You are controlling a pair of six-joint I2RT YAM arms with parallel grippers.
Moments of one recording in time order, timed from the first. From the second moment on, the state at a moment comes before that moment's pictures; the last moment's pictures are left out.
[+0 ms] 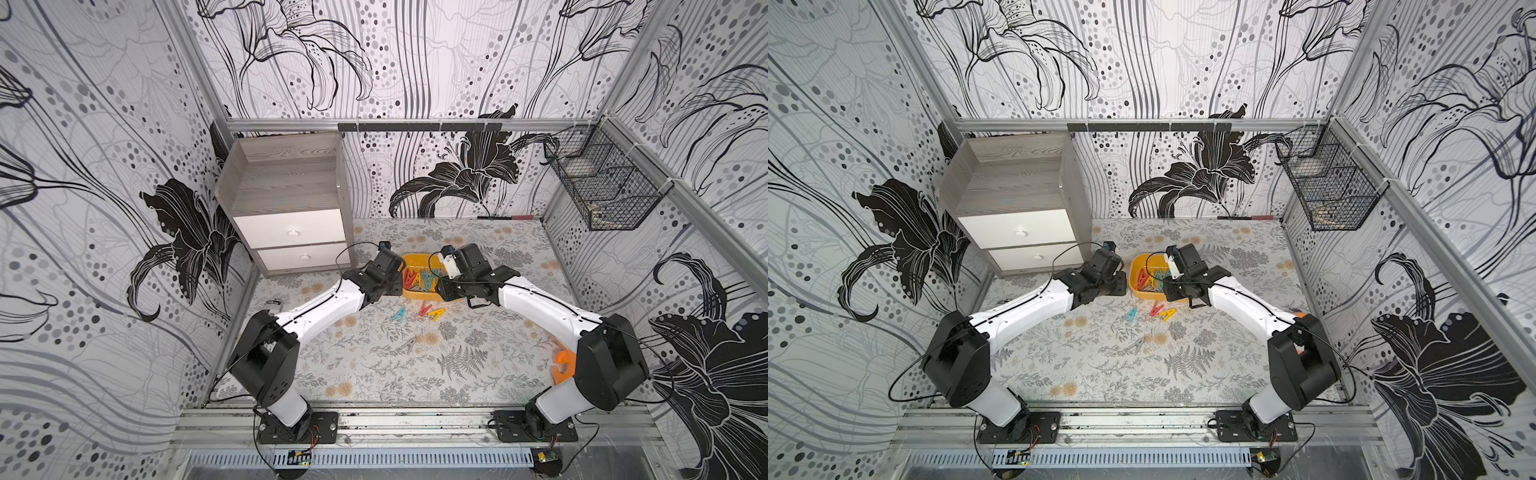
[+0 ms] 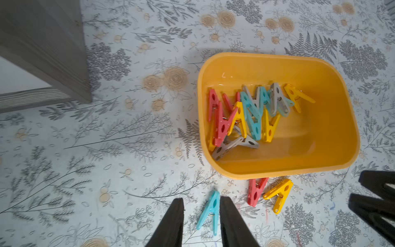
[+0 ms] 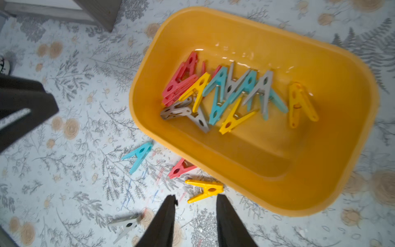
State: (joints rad) left arm -0.63 1.59 1.17 -0.47 -0.20 -0.51; right arm 0.56 1.55 1.13 -0.50 -0.09 0.22
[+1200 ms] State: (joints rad) left arm -0.75 1.84 1.07 -0.40 -0.22 -0.40; right arm 0.56 1.57 1.18 -0.50 -0.07 0.22
